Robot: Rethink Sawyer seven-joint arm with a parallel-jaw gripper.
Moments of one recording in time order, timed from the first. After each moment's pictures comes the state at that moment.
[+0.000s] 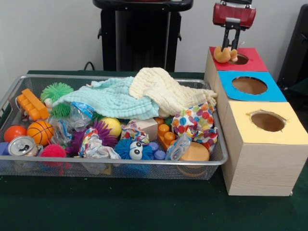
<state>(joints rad) 0.49 -0.73 -0.29 2.33 0.30 -0.53 2.05</state>
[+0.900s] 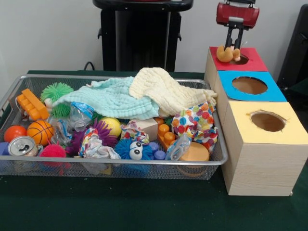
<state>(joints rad) 0.53 -0.73 -0.29 2.33 0.38 -0.53 2.05</state>
